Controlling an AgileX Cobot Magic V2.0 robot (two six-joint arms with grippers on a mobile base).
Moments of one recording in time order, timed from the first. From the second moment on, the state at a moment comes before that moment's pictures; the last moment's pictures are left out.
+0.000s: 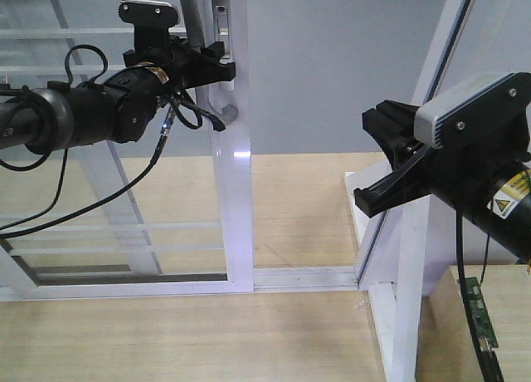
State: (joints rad) left arm -0.38 2.01 -1.32 -0.03 -0.40 -0.09; right arm 0.52 1.05 -0.53 0.07 -0.26 -0.23
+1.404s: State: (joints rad) left arm -0.21 1.72 -1.32 -0.02 0.12 0.01; right arm 0.52 1.05 -0.53 0.07 -0.26 -0.22
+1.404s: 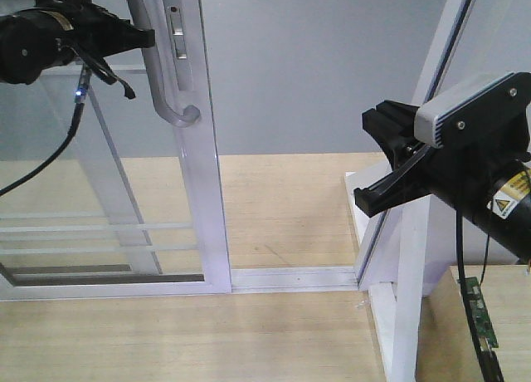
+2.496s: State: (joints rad) left arm -0.21 0.19 -0.37 0.03 0.59 0.06; right arm 0.45 0.52 -0.31 0.24 0.09 -0.27
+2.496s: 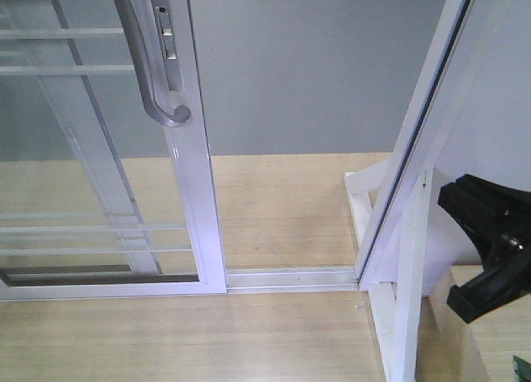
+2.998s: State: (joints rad) left arm -0.21 0.09 -0.25 0.03 0.38 -0.11; right arm 0.41 0.45 -0.25 0.20 0.02 -0.27
